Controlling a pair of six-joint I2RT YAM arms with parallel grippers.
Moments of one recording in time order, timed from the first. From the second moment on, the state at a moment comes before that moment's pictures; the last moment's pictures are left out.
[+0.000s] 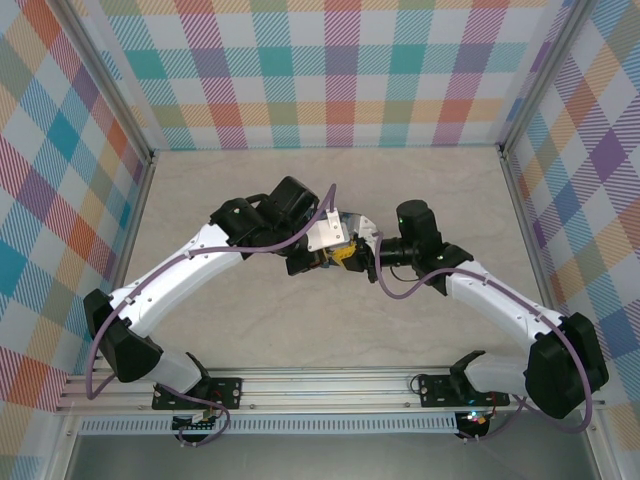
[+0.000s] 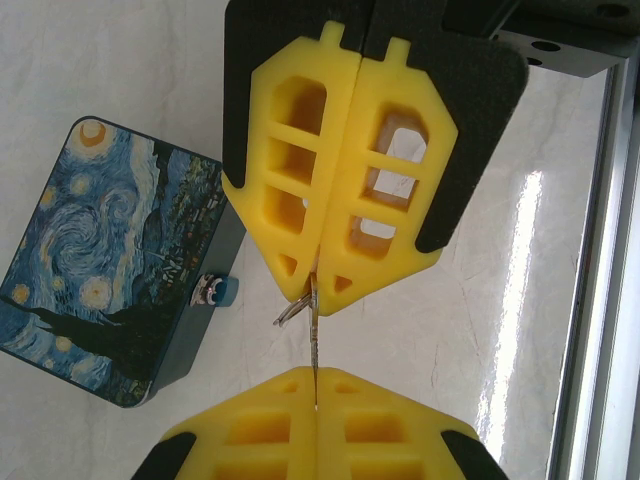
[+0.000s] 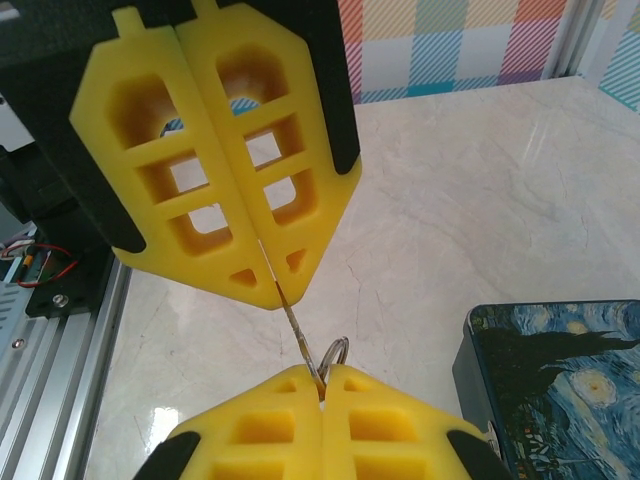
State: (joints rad) left arm -0.81 1.49 1.55 -1.06 0.20 0.52; right arm 0.56 1.23 0.83 -0.09 -0.82 -0.35
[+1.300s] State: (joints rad) left arm -0.62 1.14 0.88 0.32 0.52 -0.44; right arm 0.54 1.25 0.72 0.65 -0.87 0.60
